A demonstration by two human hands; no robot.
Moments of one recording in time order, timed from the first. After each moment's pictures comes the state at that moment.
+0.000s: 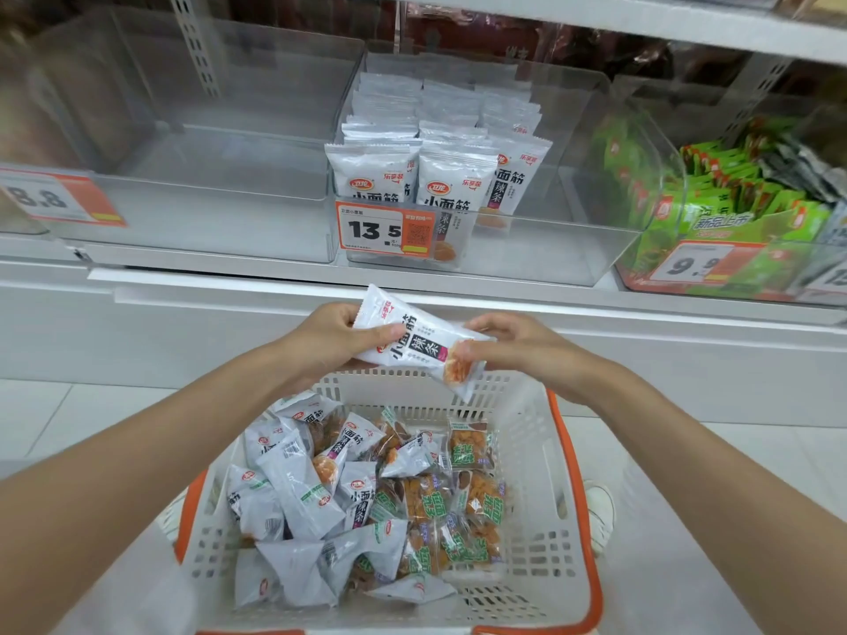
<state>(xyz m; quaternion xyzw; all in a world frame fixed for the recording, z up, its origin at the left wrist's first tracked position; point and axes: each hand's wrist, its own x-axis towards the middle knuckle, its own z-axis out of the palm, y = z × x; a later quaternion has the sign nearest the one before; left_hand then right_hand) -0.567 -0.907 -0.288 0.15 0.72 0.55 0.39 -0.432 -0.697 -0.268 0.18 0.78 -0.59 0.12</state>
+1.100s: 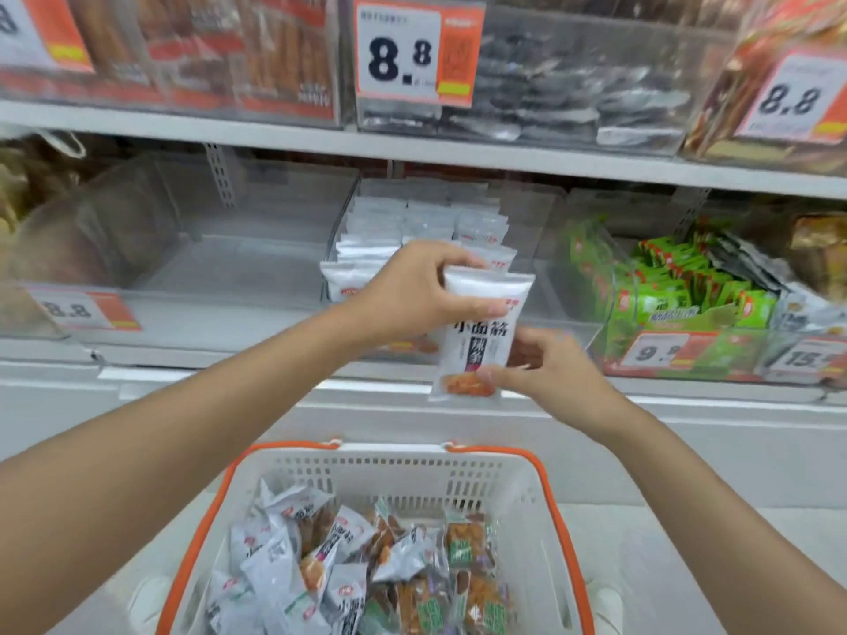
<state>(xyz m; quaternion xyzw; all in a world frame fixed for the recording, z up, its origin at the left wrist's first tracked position) -0.562 -0.824 -0.139 0.47 0.74 0.47 0.11 -0.432 -0.679 -0.196 0.12 0.84 -0.52 -0.11</state>
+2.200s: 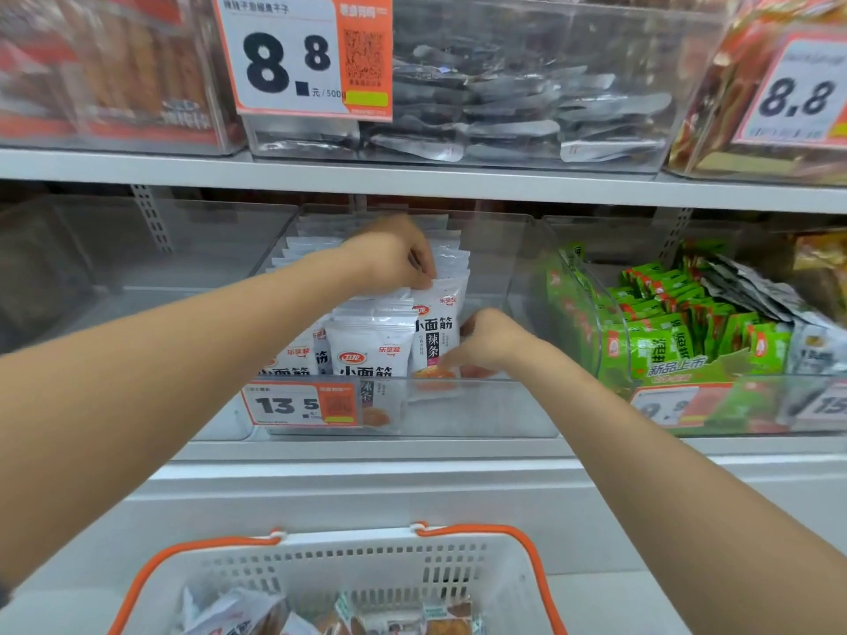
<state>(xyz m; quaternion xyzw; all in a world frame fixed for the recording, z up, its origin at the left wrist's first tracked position) -0.686 -0.703 -0.139 0.46 0.86 0.22 0.05 -0.570 -0.584 -0.213 0.28 0.88 -0.38 0.01</state>
